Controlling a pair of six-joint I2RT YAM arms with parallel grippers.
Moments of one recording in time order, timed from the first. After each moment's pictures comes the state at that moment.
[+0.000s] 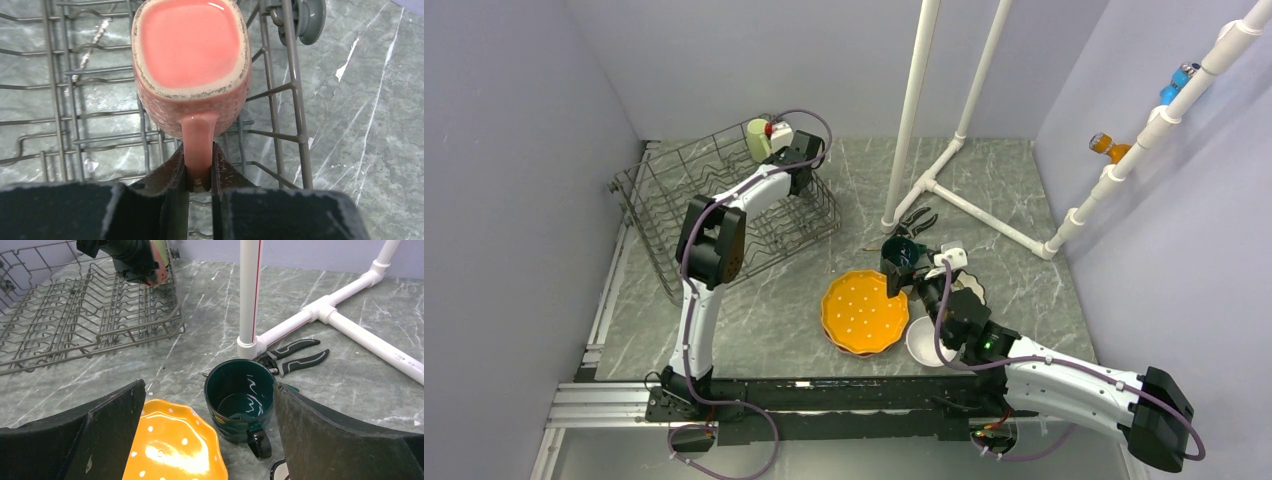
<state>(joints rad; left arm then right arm) -0.43 2.26 1.86 -0.42 -0.58 -0.72 0.98 0.72 0.28 0.44 0.65 0.11</state>
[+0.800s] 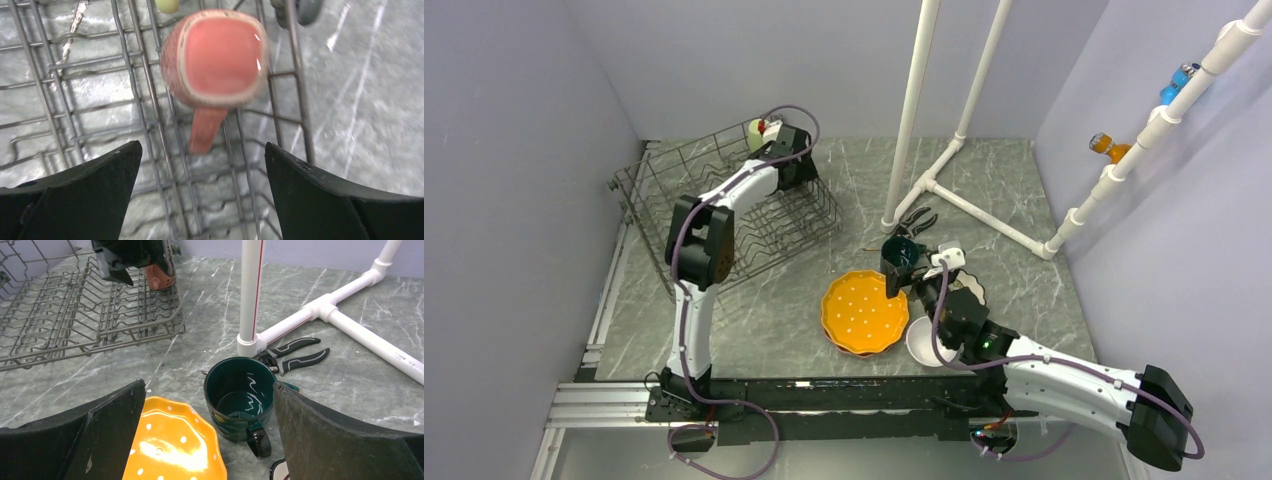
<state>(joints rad) -0.38 2.25 1.86 -0.45 -0.38 -0.68 0.98 0.73 0.28 0.44 0.65 0.10</state>
